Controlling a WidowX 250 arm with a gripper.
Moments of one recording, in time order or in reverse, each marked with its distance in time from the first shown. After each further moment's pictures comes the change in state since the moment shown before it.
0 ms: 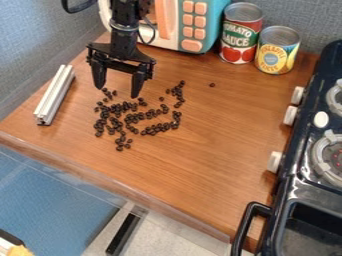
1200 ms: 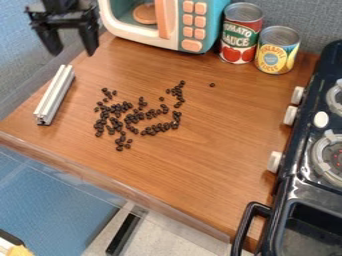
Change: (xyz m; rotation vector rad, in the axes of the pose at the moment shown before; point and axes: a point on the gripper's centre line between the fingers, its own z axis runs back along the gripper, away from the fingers) arm -0.021 0.080 0.053 -0.293 -0.151 0.013
